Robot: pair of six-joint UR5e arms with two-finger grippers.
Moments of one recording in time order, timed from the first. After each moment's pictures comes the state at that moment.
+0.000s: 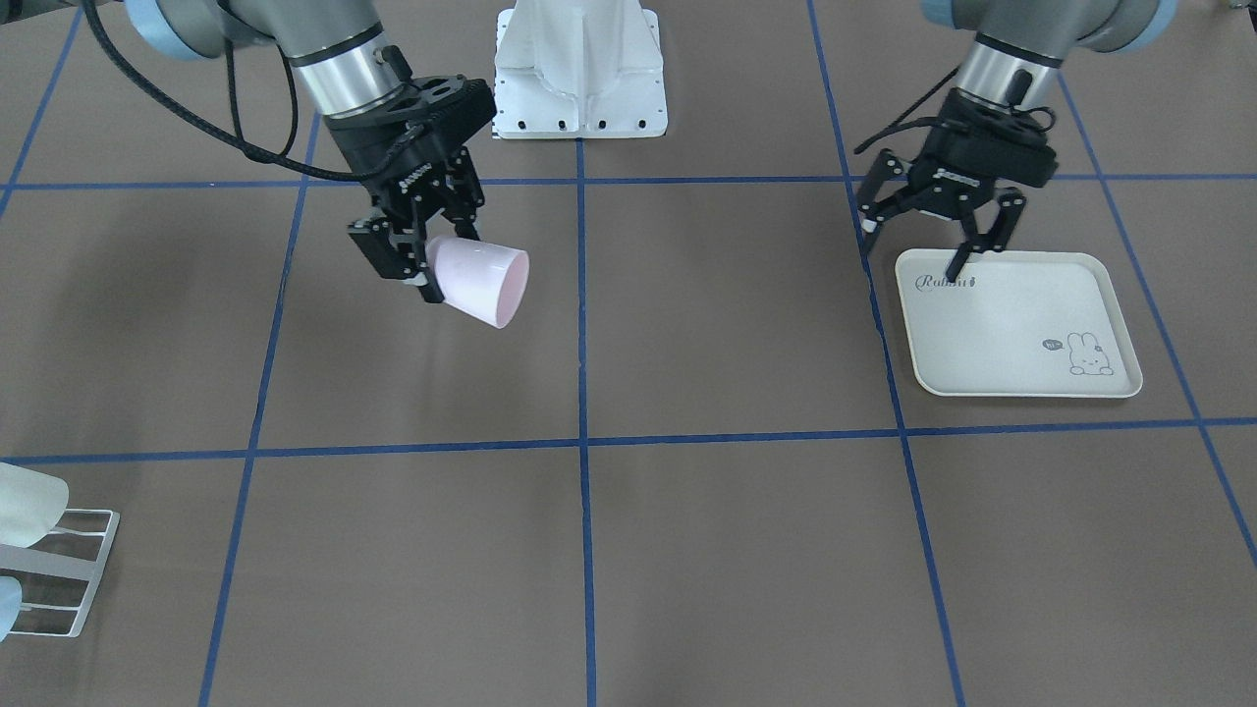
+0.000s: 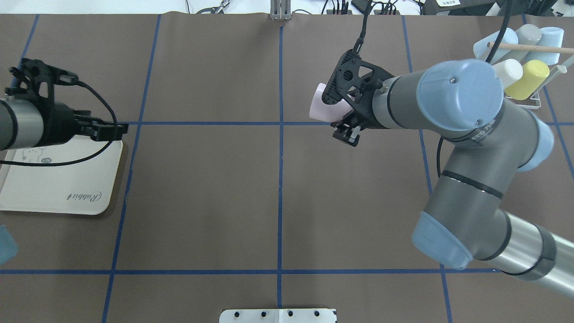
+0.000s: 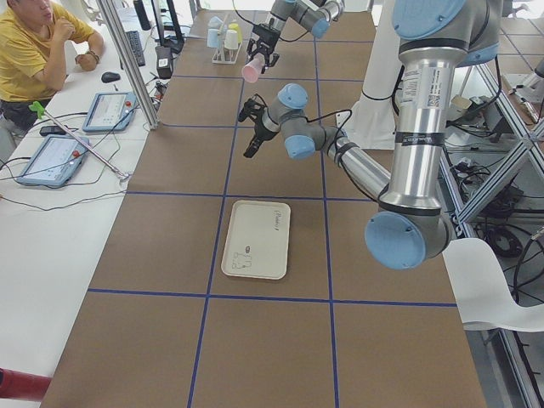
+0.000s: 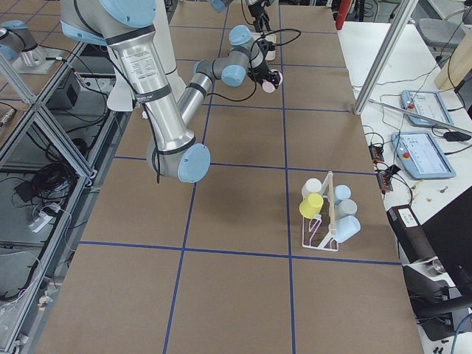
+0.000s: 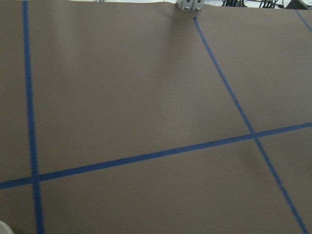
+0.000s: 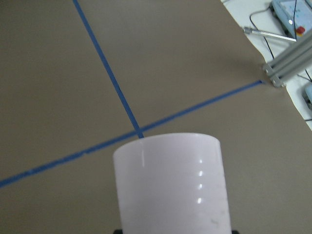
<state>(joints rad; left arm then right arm) -0.82 -1.58 -2.08 -2.11 -1.74 -0.68 0.67 -1.08 2.06 -1.54 1.68 -0.01</state>
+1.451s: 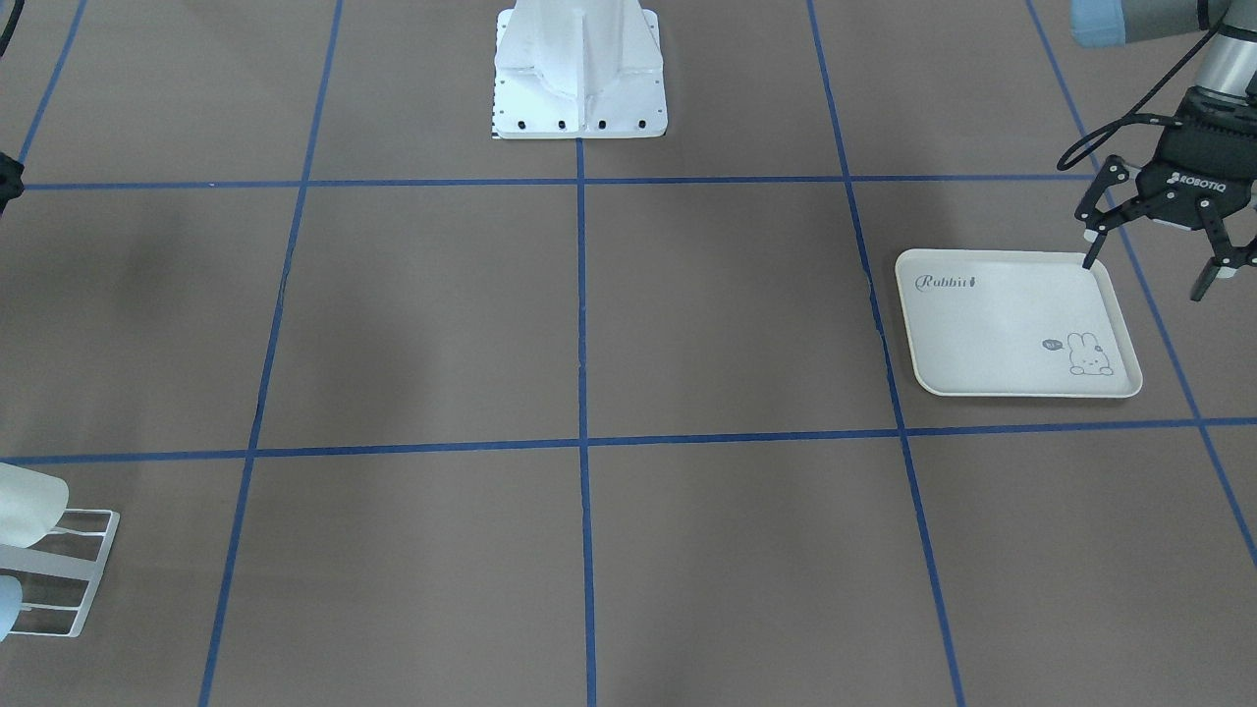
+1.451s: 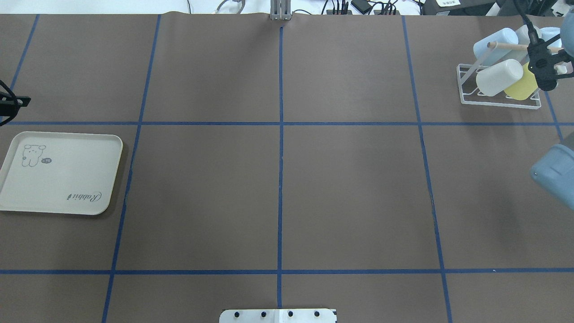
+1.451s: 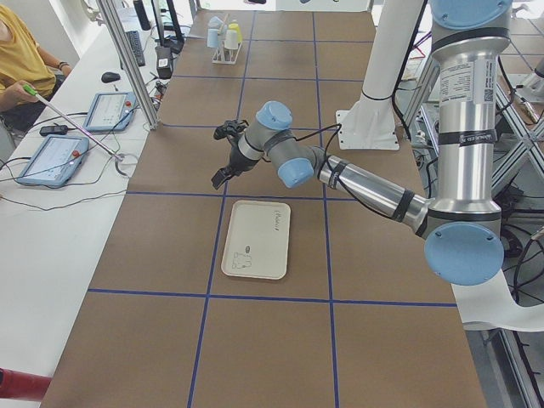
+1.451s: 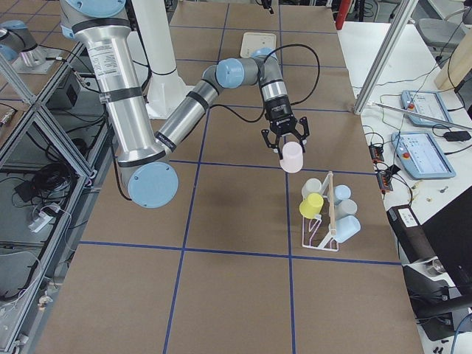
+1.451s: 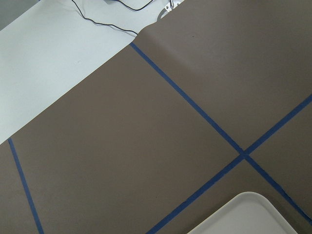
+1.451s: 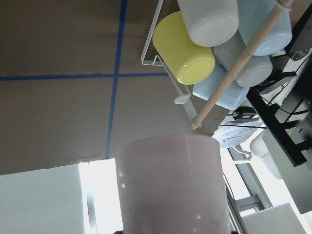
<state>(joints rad) -1.12 -1.51 -2.02 -2.11 -1.94 -0.20 1.02 -1.33 2.11 -2.10 1.24 -1.01</state>
